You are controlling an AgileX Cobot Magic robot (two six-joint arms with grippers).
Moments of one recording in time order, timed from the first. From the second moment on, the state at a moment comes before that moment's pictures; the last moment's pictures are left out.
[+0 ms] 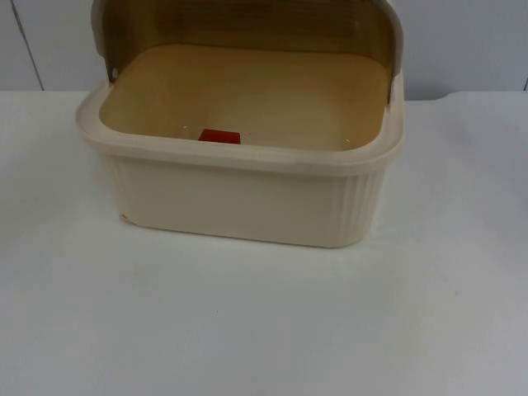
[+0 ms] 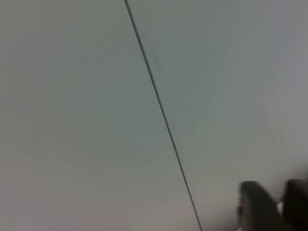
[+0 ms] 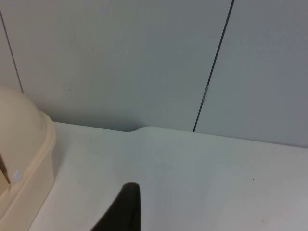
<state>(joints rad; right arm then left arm) 0.01 0.94 -1.05 -0.02 0.59 -0.14 -0.43 1.71 -1.54 0.12 0.17 0.10</state>
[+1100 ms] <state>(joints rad) 0.01 0.94 -1.05 -0.02 0.58 -0.14 -0.43 1.87 -1.54 -0.03 0.30 -0.02</state>
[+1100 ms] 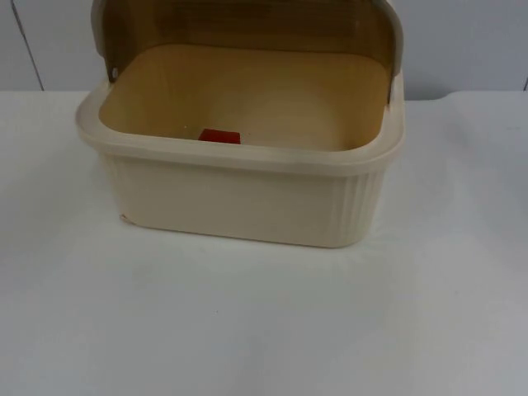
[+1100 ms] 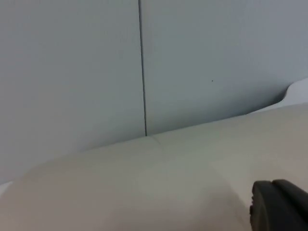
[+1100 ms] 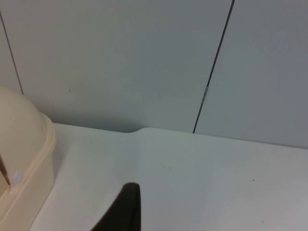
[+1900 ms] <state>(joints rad) 0.01 0.94 -1.05 -0.02 0.58 -0.14 -0.43 1.86 -1.55 -0.03 0.52 -0.02</state>
